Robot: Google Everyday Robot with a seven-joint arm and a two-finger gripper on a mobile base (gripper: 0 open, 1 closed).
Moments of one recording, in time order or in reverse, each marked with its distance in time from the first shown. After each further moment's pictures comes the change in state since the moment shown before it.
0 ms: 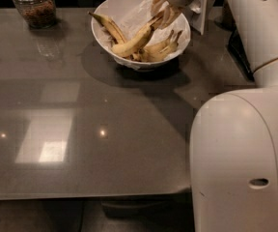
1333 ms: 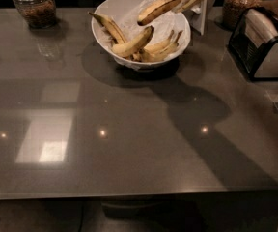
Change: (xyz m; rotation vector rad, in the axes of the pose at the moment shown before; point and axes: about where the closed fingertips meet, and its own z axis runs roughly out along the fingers) arm -0.022 0.003 -0.104 0.265 -0.041 0.120
